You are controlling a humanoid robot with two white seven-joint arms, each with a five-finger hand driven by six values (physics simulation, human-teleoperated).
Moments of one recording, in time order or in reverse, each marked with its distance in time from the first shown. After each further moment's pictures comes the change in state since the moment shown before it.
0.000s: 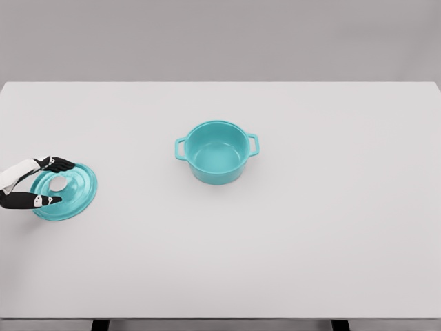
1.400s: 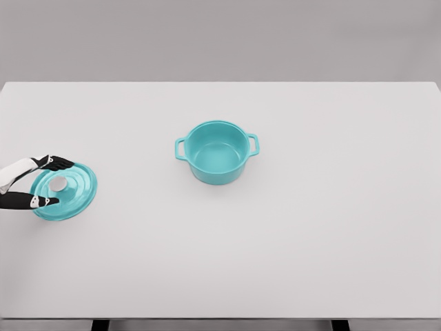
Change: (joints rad) left arm 0.006 0.045 0.002 -0.052 0.000 -0.001 0.003; right arm 0.000 0.000 0.000 0.000 0.000 0.000 0.000
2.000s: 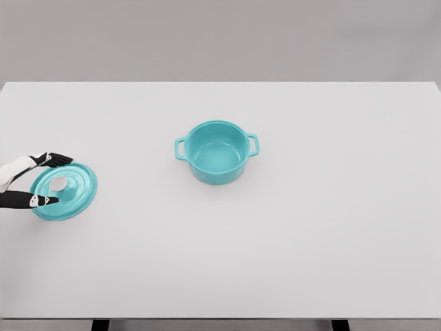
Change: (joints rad) left arm 0.005 0.009 -0.001 -0.015 0.001 -0.002 0.029; right arm 0.000 0.000 0.000 0.000 0.000 0.000 0.000
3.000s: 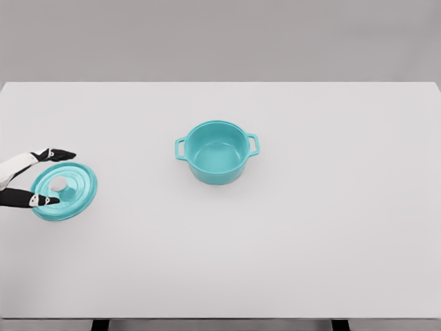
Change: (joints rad) left arm 0.006 0.039 0.012 -0.070 -0.011 -0.010 0.005; right arm 0.000 0.000 0.000 0.000 0.000 0.000 0.000
